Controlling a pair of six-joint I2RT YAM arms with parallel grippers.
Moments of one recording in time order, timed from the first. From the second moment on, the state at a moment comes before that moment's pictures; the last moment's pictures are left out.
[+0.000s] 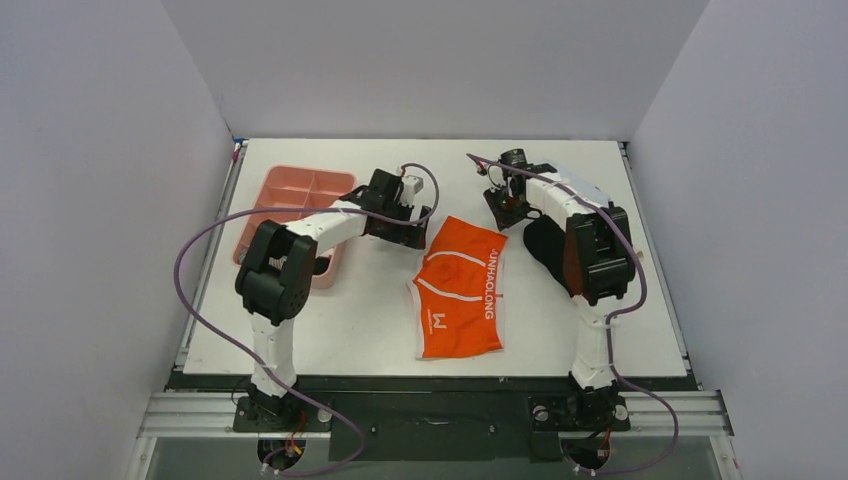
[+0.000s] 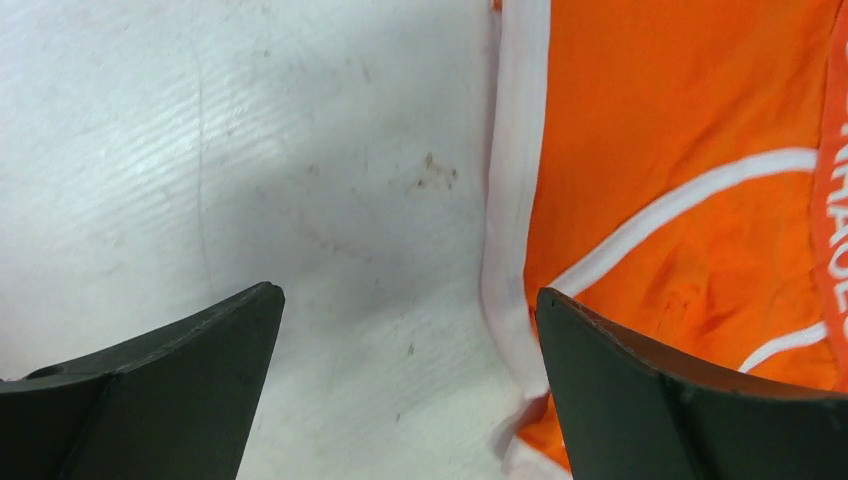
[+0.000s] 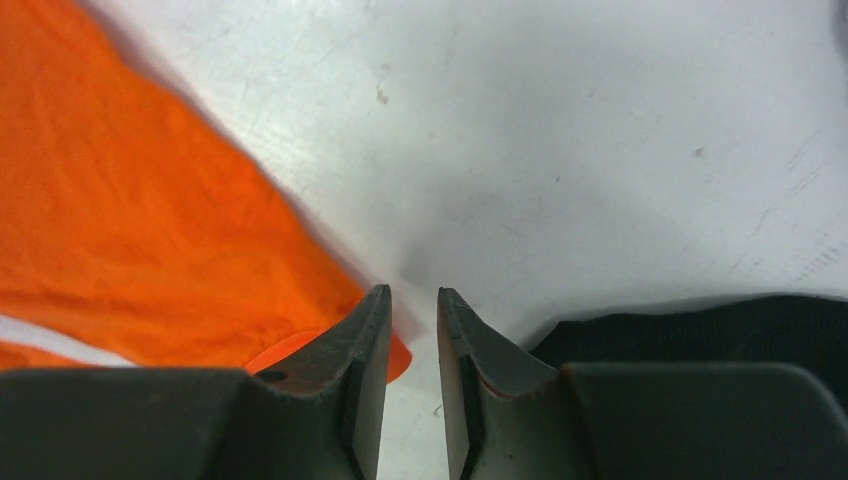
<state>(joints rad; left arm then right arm) -0.49 2.03 1.43 -0.34 0.20 -0.17 0.26 2.11 1.64 -0.70 -0.09 -0.24</state>
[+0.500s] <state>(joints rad) -0.61 1.77 1.23 -0.38 0.00 0.10 0.26 2.13 1.75 -0.73 -0.03 -0.26</state>
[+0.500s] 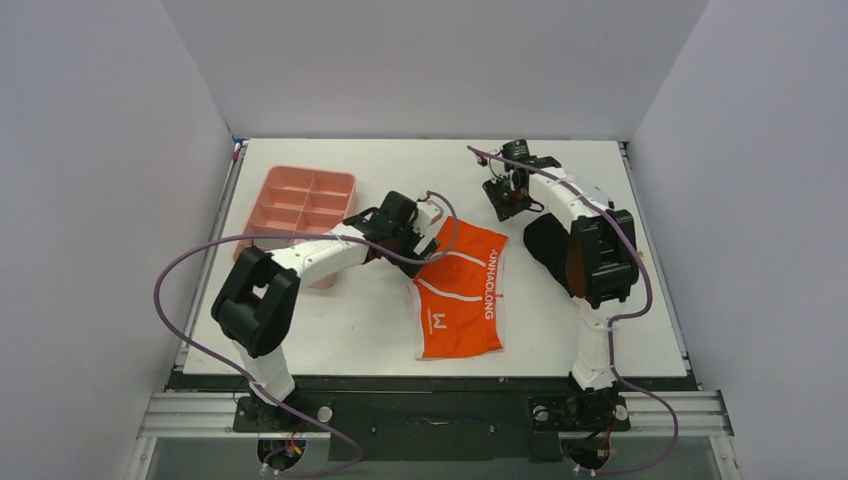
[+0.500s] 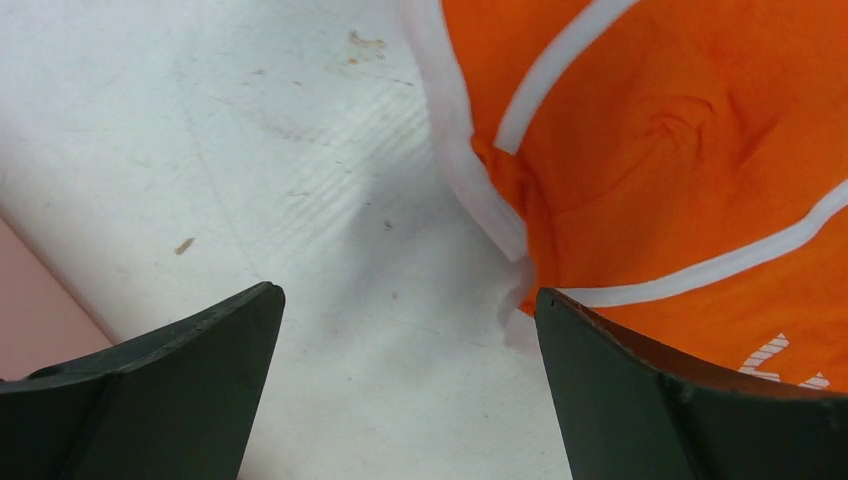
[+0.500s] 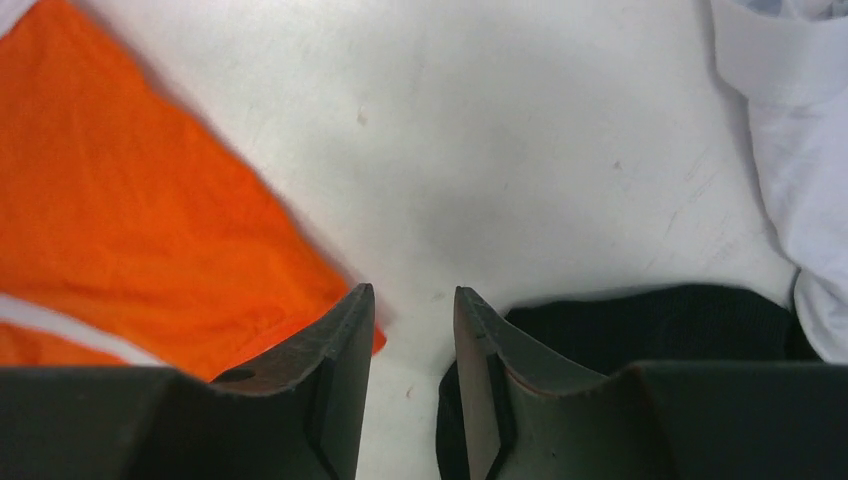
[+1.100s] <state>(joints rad) -0.83 1.78 1.06 -0.27 -0.31 0.29 0.38 1.97 1.46 -0.70 -0.02 -0.28</state>
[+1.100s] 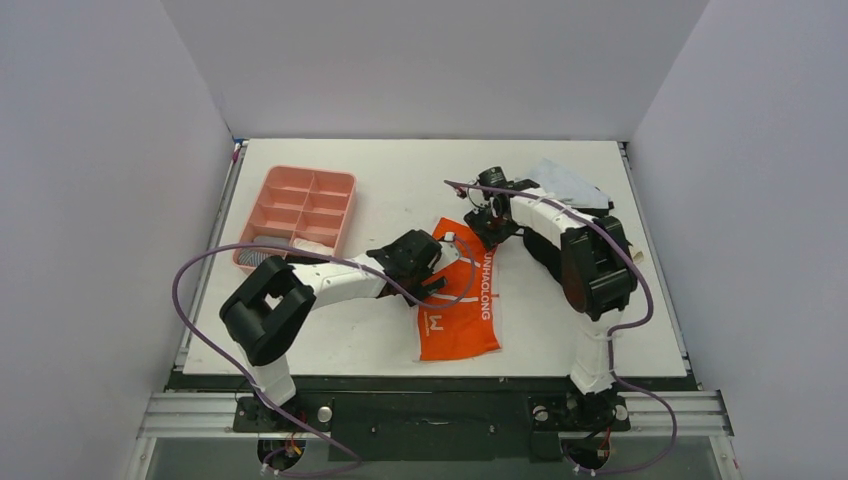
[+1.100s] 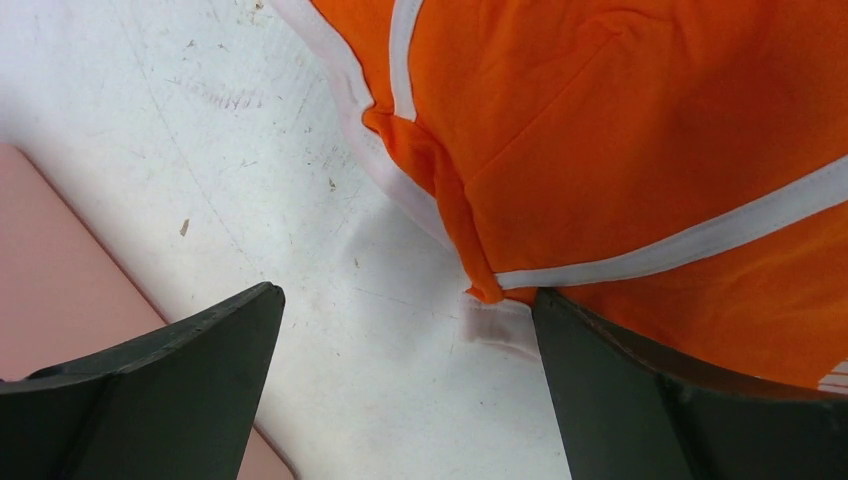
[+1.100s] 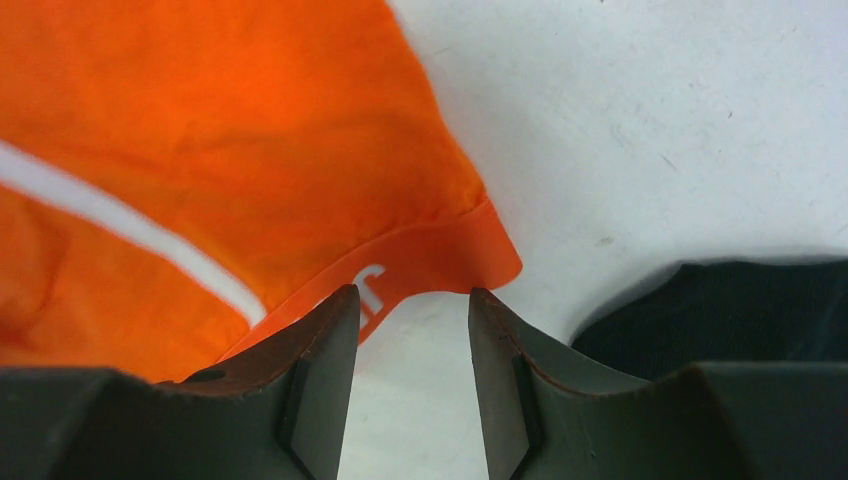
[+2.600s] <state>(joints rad) -0.55 2.25 1.79 -0.43 0.20 -0.20 0.27 1.73 1.31 -0.71 -0.19 -0.22</state>
